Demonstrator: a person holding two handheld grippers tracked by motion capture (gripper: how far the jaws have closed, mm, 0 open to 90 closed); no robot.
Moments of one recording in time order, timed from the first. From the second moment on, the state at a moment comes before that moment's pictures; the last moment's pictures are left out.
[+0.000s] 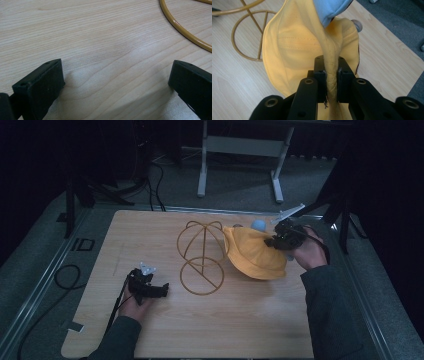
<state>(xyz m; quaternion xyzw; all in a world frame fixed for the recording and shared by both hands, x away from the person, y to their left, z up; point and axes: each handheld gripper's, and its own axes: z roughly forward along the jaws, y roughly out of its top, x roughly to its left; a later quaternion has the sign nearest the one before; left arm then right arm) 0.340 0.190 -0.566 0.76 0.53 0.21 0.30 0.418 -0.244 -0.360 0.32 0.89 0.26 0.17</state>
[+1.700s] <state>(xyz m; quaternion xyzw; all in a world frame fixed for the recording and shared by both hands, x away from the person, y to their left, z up) 0.340 0.189 -0.566 0.76 0.53 0.21 0.30 0.410 -0.254 -0.319 0.32 0.85 0.36 0.21</state>
